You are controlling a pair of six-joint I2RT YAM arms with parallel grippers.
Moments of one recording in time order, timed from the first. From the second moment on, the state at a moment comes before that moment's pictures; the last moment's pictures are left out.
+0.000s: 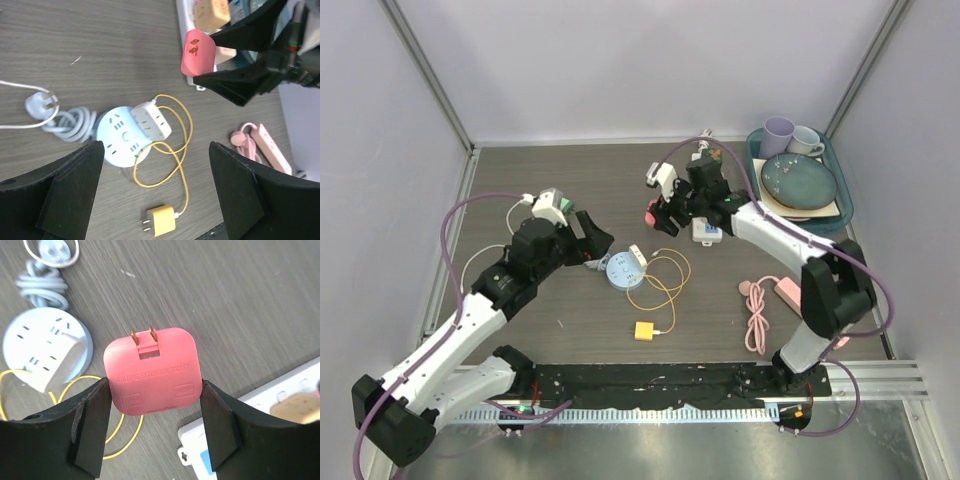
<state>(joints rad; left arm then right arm) -0.58 0.88 0.76 -0.30 -0.08 -0.66 0.53 1.70 1.26 -0.26 -0.35 -0.47</state>
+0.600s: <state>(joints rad) -0.68 1.15 0.90 -0.09 -0.07 -0.71 0.73 1.38 1.08 -0.20 -0.32 -0.25</state>
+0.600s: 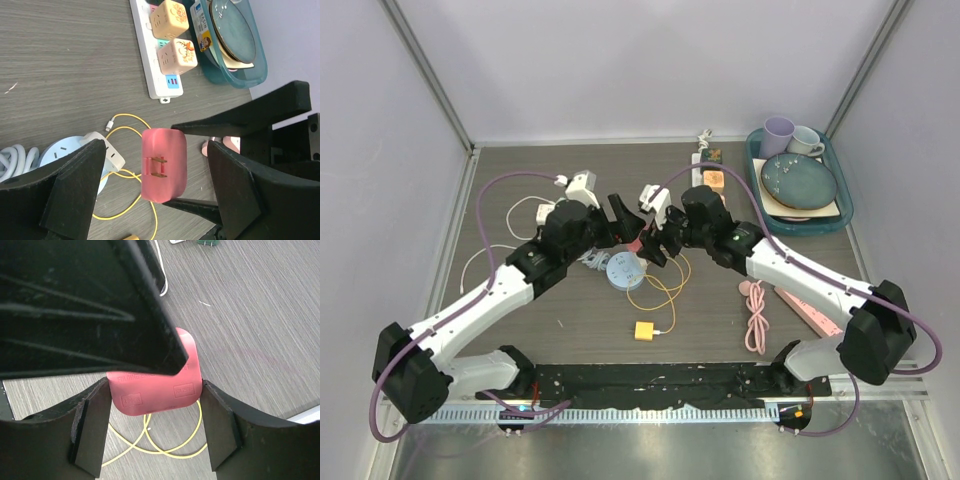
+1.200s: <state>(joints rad) -0.71 1.13 0.80 0.00 -0.11 -0.79 0.73 1.33 1.01 -0.11 -0.30 -0.17</state>
